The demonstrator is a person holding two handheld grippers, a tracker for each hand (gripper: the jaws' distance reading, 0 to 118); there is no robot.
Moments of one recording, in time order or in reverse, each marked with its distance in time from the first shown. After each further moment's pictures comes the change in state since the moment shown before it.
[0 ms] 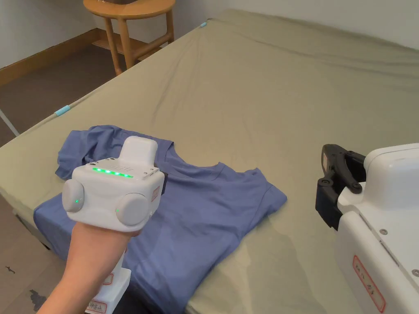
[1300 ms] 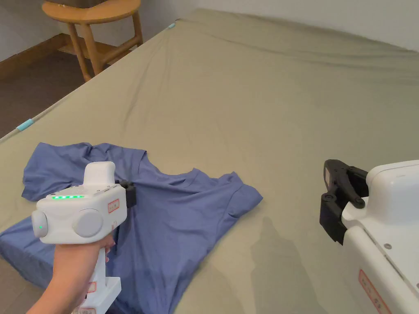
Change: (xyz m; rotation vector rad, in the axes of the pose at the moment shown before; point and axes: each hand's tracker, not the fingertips) left arm -0.032 -0.017 -0.051 0.086 -0.149 0.217; right arm 0.029 -0.014 0.005 -0.051 -0.079 -0.030
